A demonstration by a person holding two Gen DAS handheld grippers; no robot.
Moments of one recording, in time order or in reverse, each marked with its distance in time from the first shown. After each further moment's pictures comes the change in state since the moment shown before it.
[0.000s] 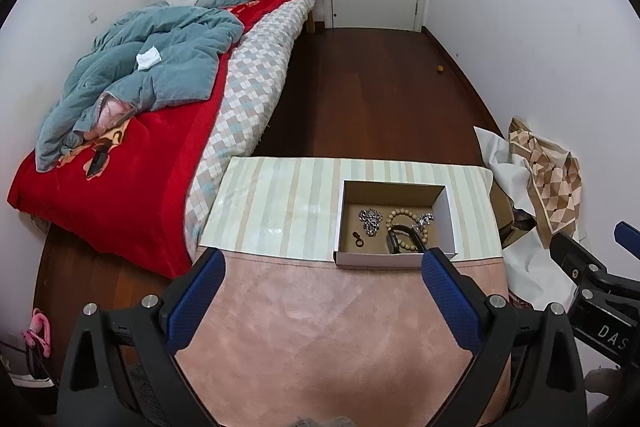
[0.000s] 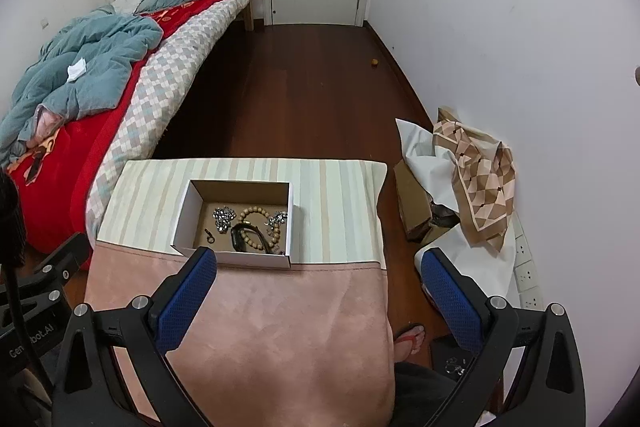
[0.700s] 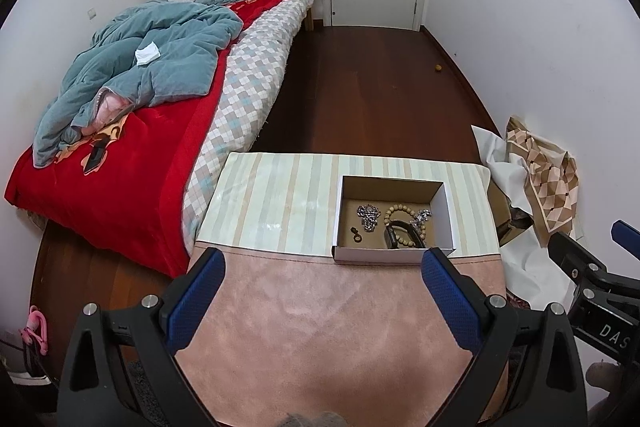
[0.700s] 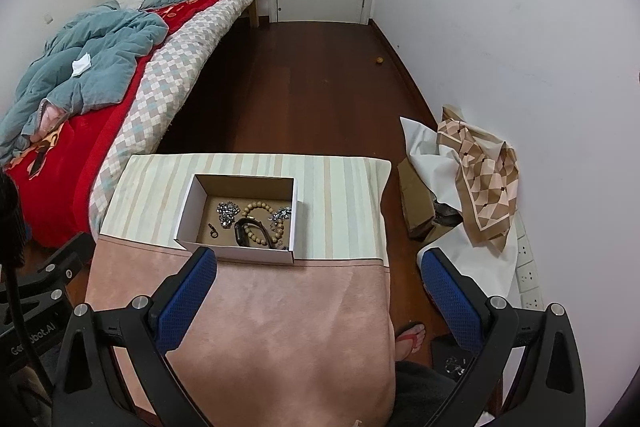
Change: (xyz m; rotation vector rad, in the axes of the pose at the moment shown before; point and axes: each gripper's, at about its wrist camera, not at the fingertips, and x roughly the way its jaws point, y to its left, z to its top) left arm 0.001 0.001 -0.004 -0.003 0.005 -0.010; right arm -0.004 0.001 -0.002 -0.010 0.004 0.016
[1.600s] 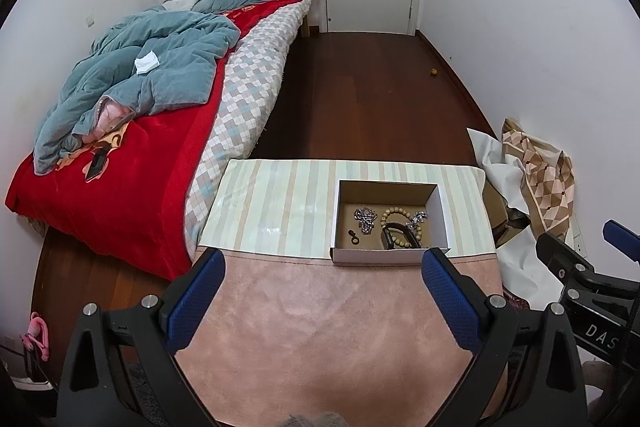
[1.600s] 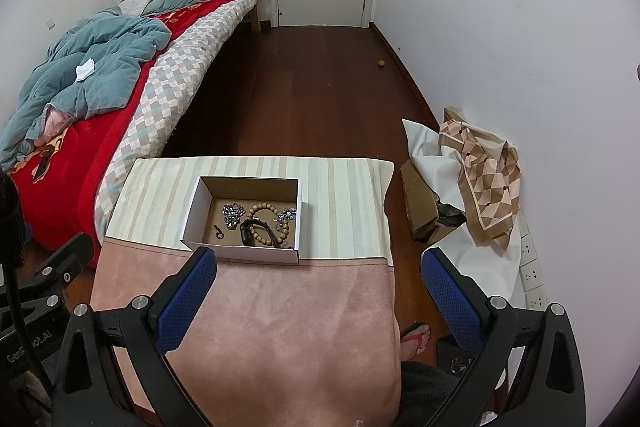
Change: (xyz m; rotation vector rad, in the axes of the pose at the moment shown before) left arm -0.014 -0.003 0.000 0.011 -0.024 -0.002; right arm -0.007 0.001 -0.005 0.012 -0.017 0.009
